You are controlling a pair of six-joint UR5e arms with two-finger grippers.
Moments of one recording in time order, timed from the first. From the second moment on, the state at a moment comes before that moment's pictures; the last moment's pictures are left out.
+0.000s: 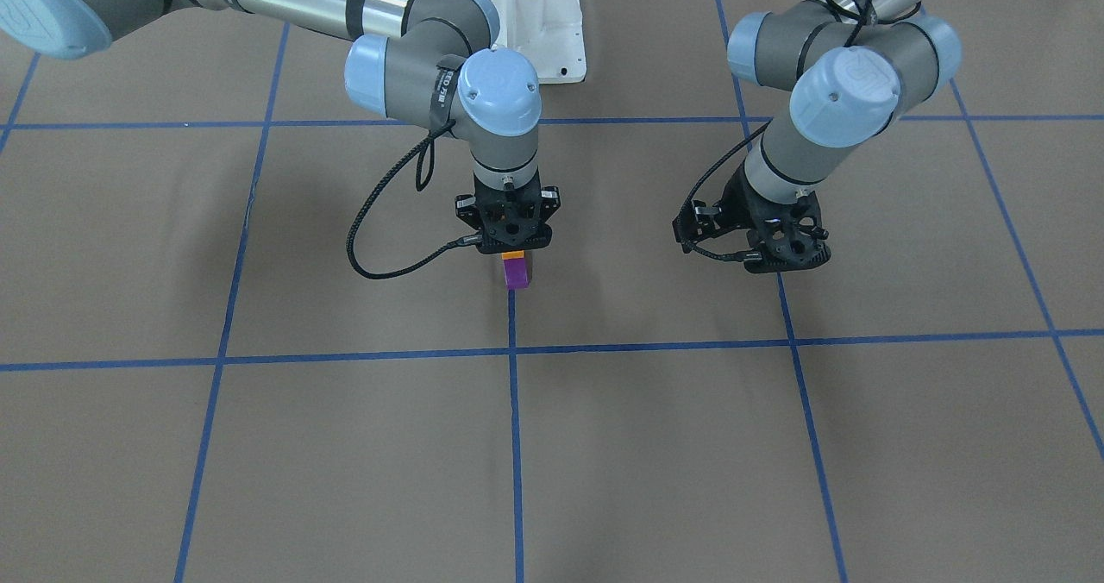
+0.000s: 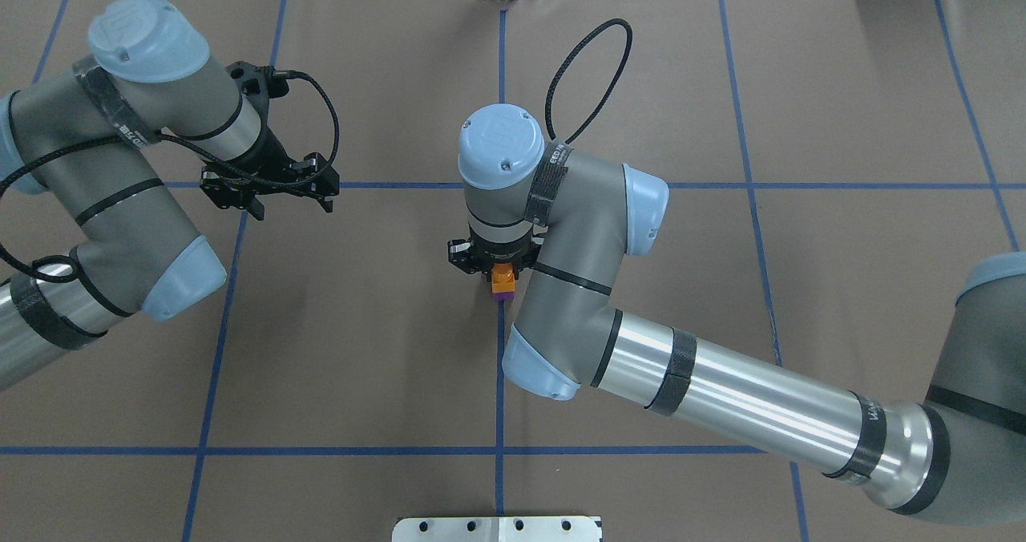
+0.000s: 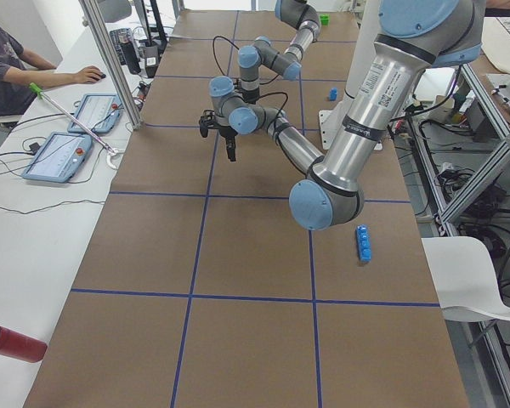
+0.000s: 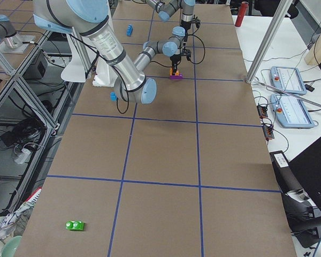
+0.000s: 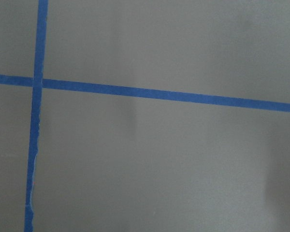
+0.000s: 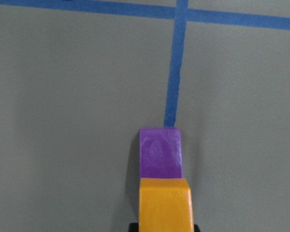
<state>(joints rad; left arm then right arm) -0.81 -2.06 -1.71 -1.61 -2.18 -1.06 0.51 -0.68 1.39 -1.59 1.96 1.11</state>
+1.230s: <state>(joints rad) -0.83 -2.05 -1.74 -1.60 -2.18 -1.04 0.57 -0.76 1.52 -1.59 1.98 1.10</state>
